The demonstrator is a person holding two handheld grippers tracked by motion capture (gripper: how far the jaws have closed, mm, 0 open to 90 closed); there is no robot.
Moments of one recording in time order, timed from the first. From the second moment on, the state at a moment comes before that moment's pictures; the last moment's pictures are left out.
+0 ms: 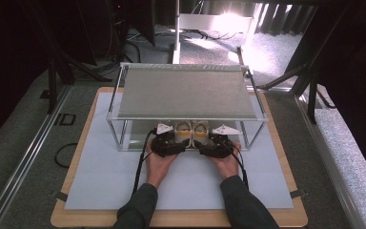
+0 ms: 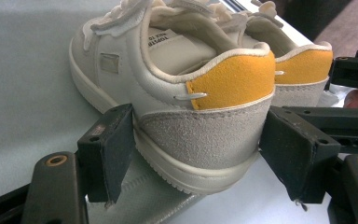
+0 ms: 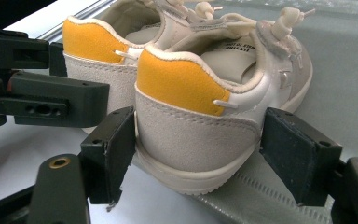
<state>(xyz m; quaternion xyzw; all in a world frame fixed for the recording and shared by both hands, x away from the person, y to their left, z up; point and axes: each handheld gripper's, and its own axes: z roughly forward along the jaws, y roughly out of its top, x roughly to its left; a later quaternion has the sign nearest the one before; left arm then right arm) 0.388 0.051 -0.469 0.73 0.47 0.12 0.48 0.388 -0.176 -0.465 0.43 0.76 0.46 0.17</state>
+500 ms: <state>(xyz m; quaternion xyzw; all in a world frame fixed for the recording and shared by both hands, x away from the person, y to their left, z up) 0.399 0.045 -0.475 0.73 0.48 0.13 0.47 0.401 -0.175 -0.472 0.43 0.76 0.44 0.17</state>
